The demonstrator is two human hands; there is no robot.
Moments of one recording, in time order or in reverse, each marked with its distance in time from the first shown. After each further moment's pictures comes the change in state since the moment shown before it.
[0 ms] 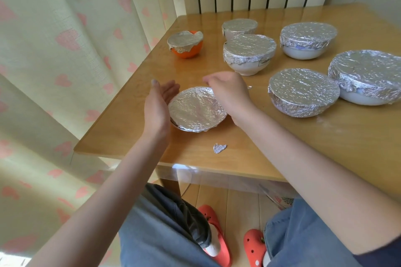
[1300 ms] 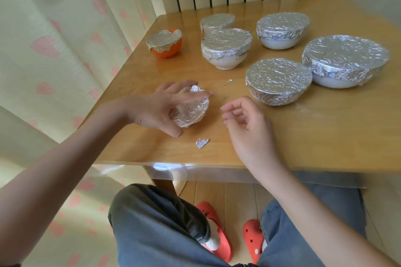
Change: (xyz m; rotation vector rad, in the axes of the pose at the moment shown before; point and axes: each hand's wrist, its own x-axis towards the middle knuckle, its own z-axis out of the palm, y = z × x) left_hand 0.010 0.048 0.000 1.421 -1.099 0.277; right_hand -0.097 0.048 -0.041 -0.024 0.225 -0.197
